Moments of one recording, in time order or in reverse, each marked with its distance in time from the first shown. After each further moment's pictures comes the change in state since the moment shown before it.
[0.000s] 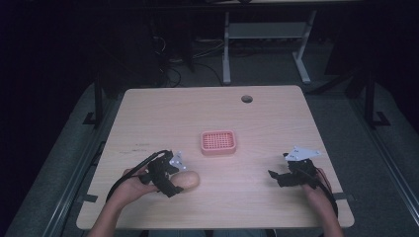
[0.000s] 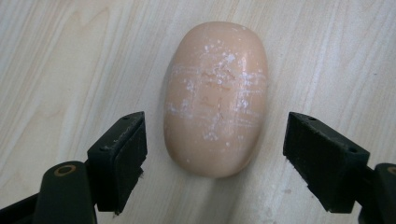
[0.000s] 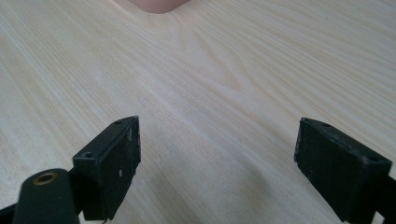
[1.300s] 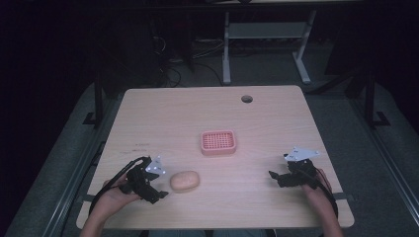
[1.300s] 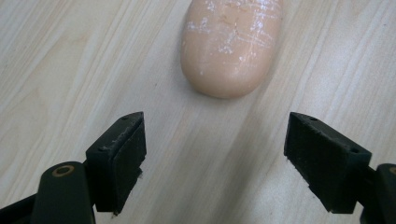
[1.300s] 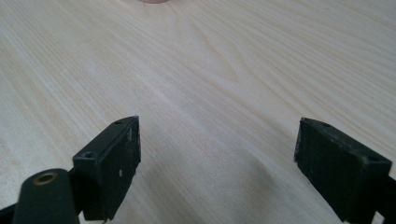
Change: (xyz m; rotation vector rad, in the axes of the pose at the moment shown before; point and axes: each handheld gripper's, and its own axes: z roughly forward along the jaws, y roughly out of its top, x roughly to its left) left arm -0.004 -0.052 -0.019 -0.067 0.057 -0.093; right arm 0.000 -0.002 0.002 0.022 -0.009 0.004
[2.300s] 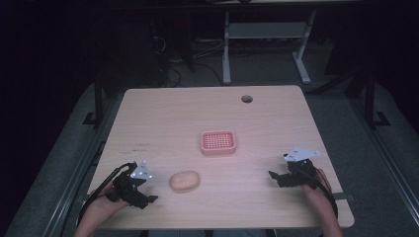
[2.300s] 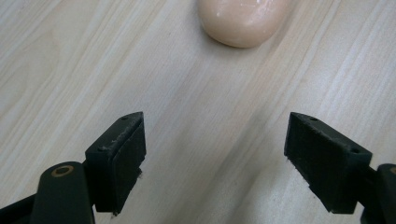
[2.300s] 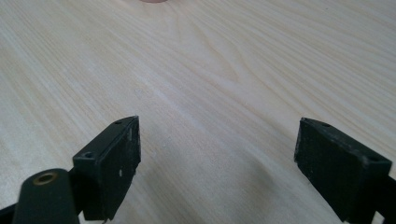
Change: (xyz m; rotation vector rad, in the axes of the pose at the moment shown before) left arm -0.001 -0.037 -0.011 -0.018 0.027 -0.072; right arm 0.001 0.001 0.000 0.004 -0.006 -0.004
